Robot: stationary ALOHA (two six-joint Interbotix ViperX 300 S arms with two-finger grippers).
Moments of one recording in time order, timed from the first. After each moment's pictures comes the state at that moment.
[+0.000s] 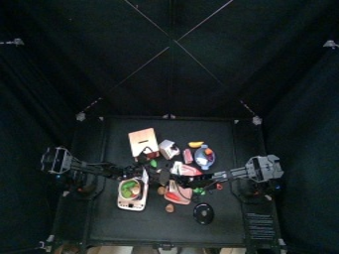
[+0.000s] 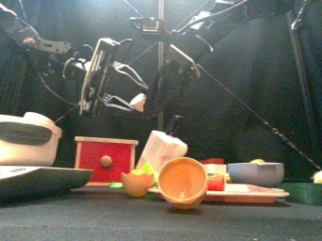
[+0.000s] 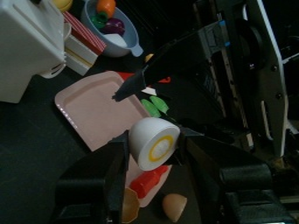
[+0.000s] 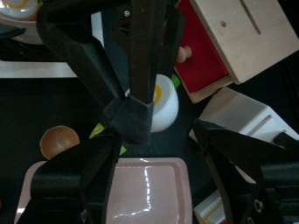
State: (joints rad) left arm -0.03 -0.13 0.90 -0.41 -0.46 -0.42; right arm 0.10 0.09 0.35 -0.92 0.57 0.85
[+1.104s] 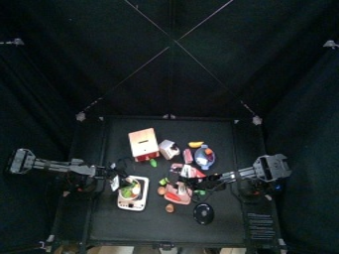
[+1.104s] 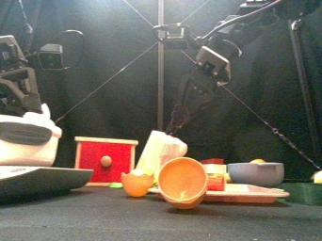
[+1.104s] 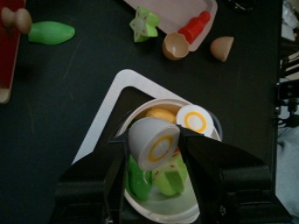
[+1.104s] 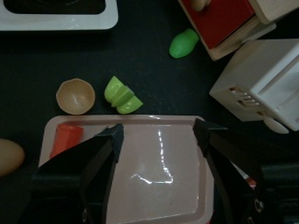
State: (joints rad) left arm -0.03 -0.72 1.19 -0.07 0.30 -0.40; right arm 0.14 0.00 0.52 -0.84 0.53 0.91
